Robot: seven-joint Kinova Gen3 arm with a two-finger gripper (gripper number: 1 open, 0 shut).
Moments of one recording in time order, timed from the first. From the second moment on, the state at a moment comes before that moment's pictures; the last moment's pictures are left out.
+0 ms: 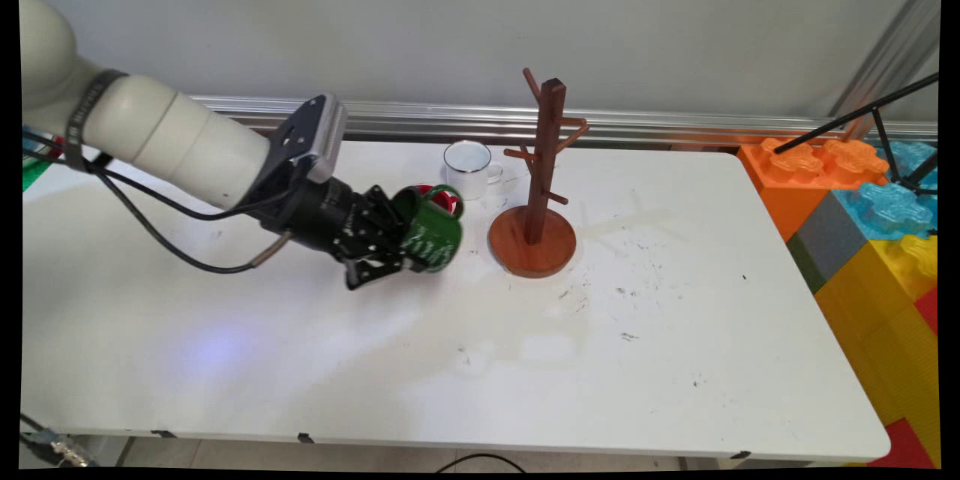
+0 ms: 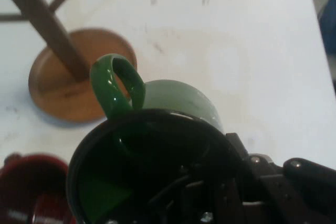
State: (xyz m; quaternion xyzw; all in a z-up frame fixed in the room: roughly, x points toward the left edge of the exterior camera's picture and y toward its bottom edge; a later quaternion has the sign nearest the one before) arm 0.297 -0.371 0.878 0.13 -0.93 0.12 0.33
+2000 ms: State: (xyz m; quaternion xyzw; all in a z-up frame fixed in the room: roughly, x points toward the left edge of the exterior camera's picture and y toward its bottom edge) arm 0.239 -0.411 0.793 0.01 -0.99 0.10 0.12
